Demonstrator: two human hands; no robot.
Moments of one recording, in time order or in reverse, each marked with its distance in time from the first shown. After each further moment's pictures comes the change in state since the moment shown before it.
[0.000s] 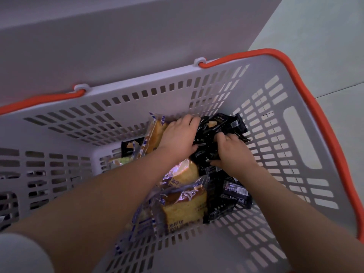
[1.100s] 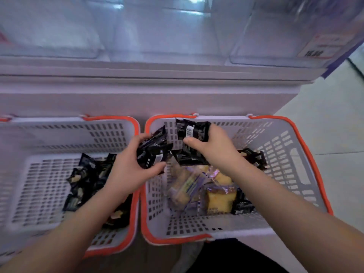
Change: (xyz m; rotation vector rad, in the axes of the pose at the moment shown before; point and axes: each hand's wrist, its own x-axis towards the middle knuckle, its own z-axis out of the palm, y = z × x) left_hand -0.307 -0.069 -0.173 -0.649 0.594 -0.406; right_hand -0.127 -0.232 -0.146 0.778 0.202 -0.271
